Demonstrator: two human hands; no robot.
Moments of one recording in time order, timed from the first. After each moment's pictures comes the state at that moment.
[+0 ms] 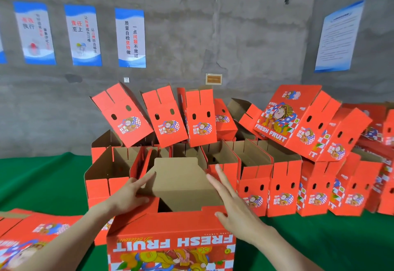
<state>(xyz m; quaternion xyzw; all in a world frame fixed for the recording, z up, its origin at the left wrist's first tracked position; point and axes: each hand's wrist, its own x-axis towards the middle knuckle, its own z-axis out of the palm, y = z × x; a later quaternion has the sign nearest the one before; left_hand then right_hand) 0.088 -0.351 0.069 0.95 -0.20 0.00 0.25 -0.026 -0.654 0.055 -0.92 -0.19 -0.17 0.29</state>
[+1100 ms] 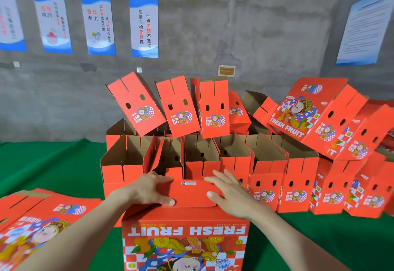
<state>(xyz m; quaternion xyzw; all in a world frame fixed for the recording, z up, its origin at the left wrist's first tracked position) 0.079 -0.362 0.072 0.96 -0.20 -0.06 0.18 0.015 -0.633 0.059 -0.97 -0.14 -0.05 0.20</state>
